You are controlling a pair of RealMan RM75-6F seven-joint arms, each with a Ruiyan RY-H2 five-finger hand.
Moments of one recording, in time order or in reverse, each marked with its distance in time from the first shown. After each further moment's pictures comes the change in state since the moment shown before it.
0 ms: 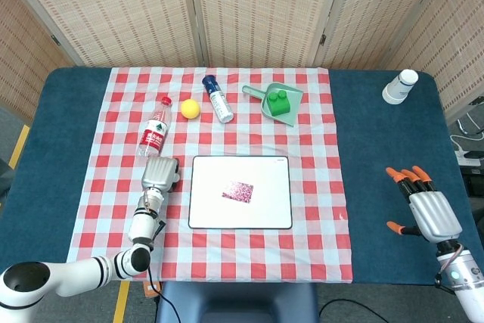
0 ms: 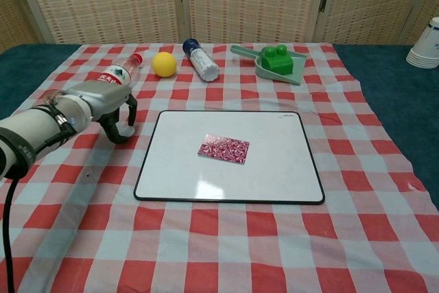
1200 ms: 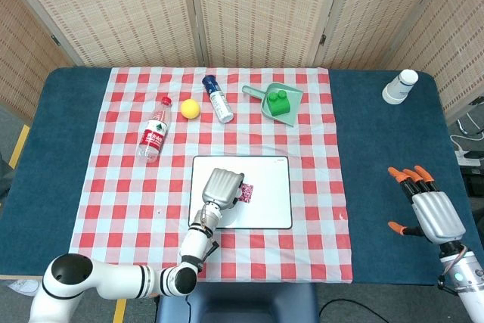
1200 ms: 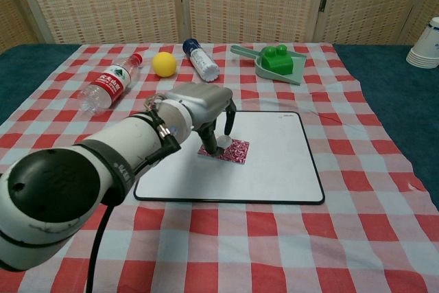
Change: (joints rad) left arm -0.193 -0.191 -0.080 -0.135 -0.025 0.086 0.115; right arm -0.007 0.012 -0.005 0.000 -0.023 0.023 0.030
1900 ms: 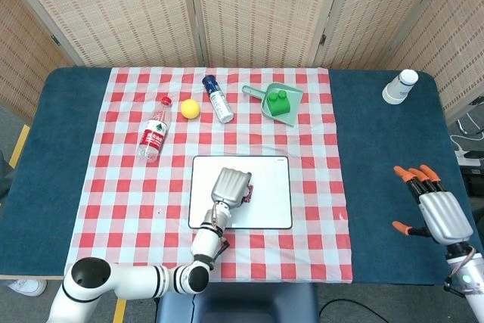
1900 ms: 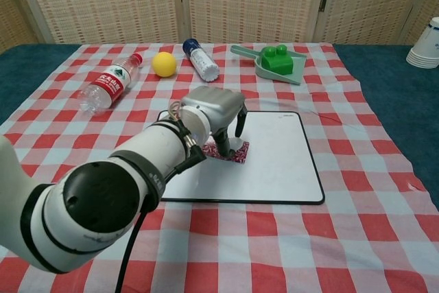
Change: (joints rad) left arm -0.045 -0.094 -0.027 0.147 0.014 -0.022 -0.007; right arm -0.010 0.020 0.001 0.011 -0.007 0.024 0.058
